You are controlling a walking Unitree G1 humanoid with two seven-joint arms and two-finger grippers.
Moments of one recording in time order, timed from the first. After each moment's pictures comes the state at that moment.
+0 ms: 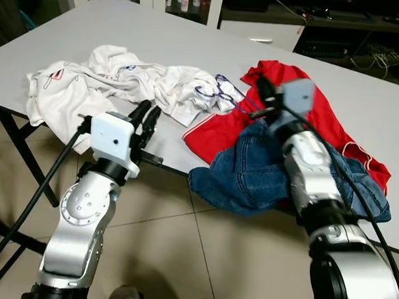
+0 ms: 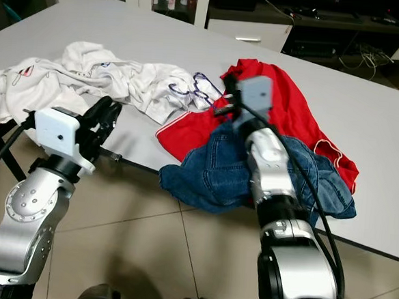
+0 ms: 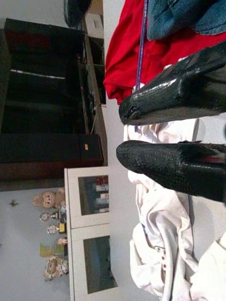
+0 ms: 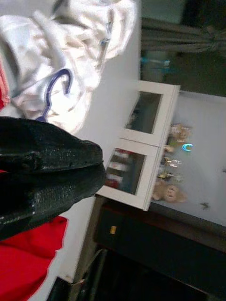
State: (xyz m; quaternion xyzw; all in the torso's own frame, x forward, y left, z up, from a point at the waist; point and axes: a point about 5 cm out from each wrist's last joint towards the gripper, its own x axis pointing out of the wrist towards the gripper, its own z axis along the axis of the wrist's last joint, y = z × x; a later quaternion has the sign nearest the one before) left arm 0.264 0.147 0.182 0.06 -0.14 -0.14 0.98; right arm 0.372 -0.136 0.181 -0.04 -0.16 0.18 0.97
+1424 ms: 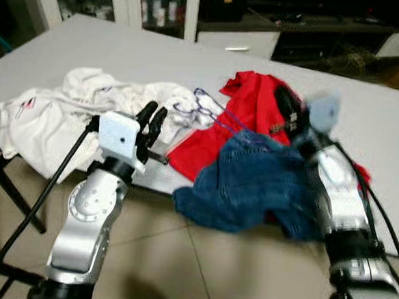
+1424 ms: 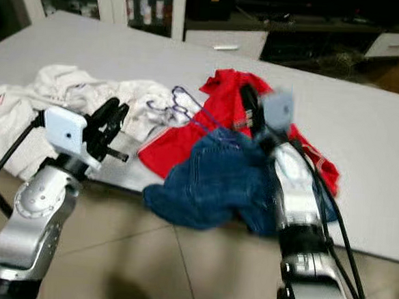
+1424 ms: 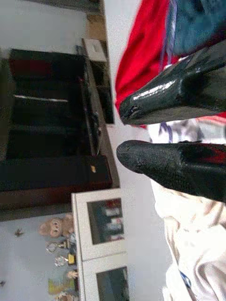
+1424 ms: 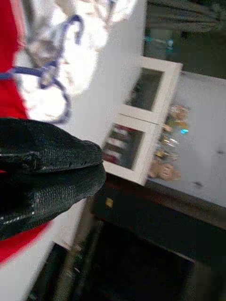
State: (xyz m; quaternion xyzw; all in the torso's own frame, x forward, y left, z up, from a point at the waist) left arm 0.270 0.141 0.180 0.06 -0.14 -0.15 0.98; right arm 0.344 -0.163 0.173 -0.08 -0.15 0.19 0.97
